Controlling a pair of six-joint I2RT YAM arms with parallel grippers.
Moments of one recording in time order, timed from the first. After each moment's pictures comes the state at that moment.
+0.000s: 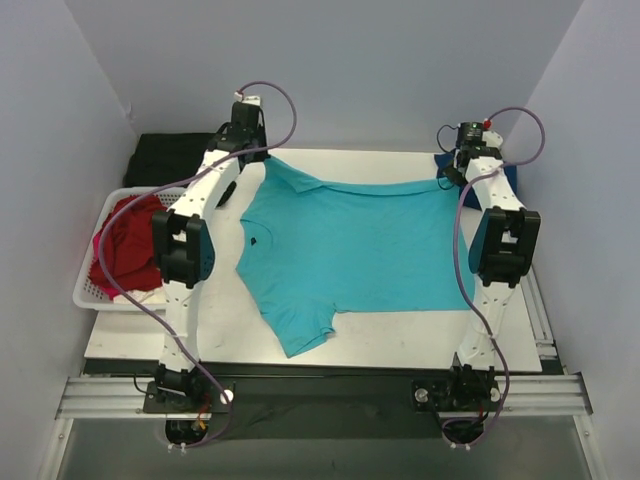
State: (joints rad) left arm -0.27 2.30 2.21 -0.54 -0.16 -0.26; right arm -0.07 2.21 1.93 -0.58 0.27 0.58
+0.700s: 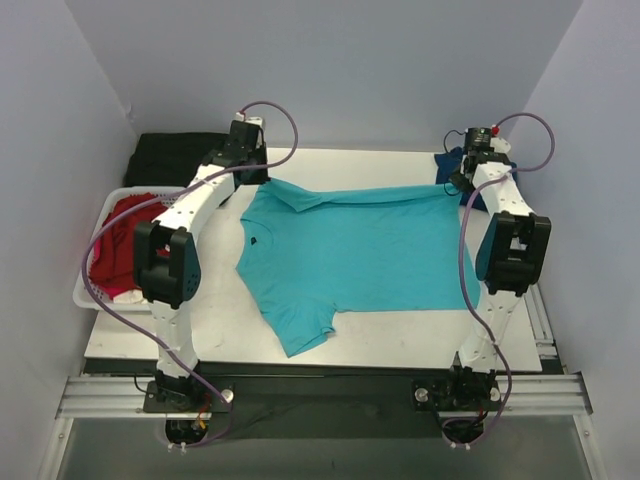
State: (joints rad) left arm -0.31 2.02 1.83 -0.53 -0.10 -0.28; right arm -0.09 2.11 1.79 -0.57 0.26 0.57
